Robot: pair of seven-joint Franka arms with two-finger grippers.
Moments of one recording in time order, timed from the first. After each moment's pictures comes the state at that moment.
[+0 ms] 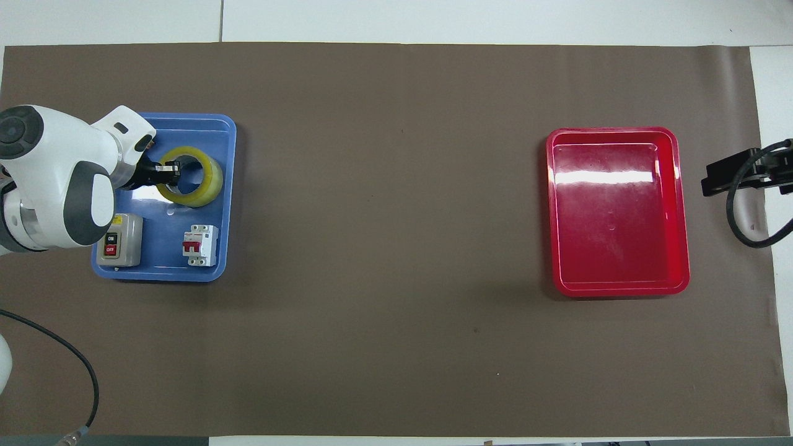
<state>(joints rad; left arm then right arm) -0.02 0.31 -0.01 -1.95 0.00 2.32 -0.06 -0.01 0.01 -0.01 -1.51 -0.02 1.46 -0.01</state>
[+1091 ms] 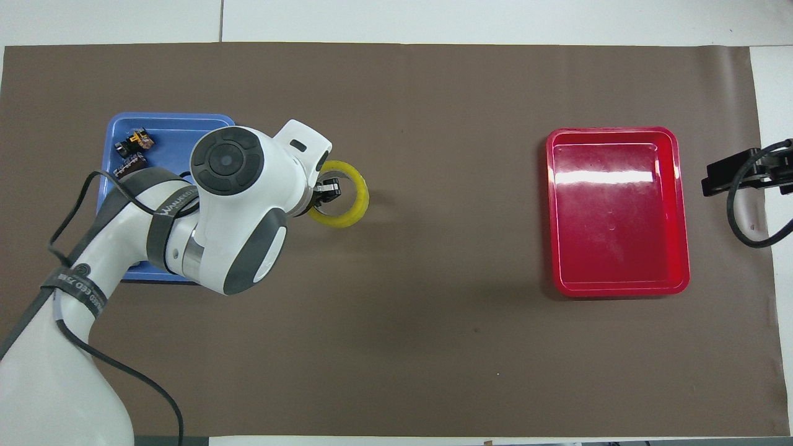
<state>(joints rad) -0.51 0.21 -0.02 -1.89 0.00 2.20 -0.67 -0.01 0.01 -0.01 -1.51 -0.02 1.46 -0.01</state>
